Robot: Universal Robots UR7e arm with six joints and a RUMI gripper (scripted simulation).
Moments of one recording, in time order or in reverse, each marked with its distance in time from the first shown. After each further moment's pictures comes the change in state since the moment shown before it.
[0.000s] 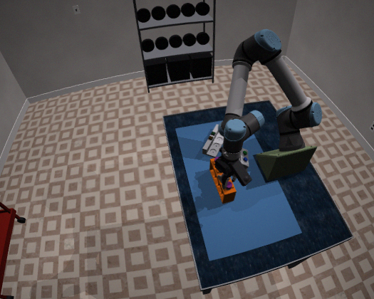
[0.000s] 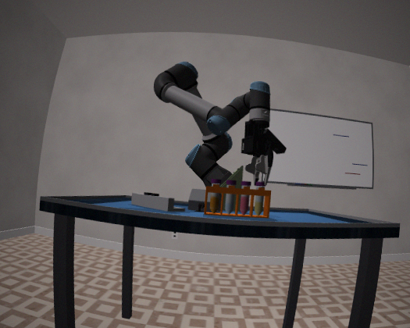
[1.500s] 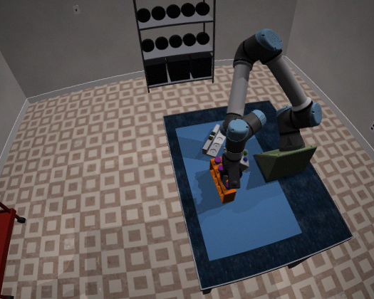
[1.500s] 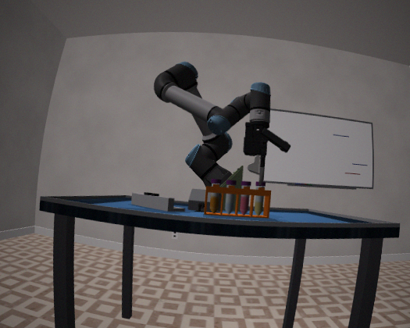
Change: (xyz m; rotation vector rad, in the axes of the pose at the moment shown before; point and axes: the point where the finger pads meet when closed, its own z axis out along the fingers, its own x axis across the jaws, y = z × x) arm 0.000 0.000 0.000 -0.015 -0.008 0.661
